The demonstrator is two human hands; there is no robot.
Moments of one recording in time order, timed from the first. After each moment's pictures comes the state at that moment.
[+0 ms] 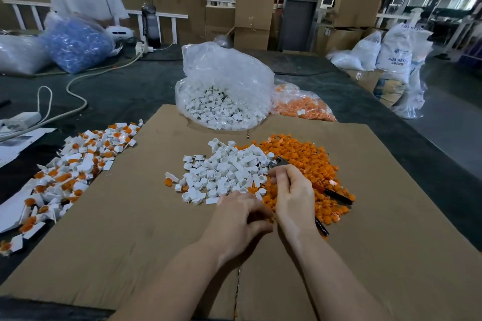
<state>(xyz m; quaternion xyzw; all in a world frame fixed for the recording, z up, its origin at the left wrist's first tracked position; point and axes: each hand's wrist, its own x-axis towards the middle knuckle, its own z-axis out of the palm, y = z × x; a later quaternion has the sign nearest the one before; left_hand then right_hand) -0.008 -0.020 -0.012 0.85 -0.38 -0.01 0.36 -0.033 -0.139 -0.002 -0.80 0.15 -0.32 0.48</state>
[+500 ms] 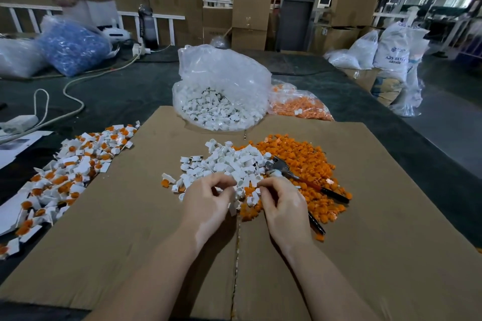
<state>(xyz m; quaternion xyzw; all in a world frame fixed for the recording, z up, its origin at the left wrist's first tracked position) 0.012 -0.005 -0.001 0.83 -0.15 0.03 0.54 -0.049 -0.137 -0.014 -0.87 0.07 -0.33 0.36</state>
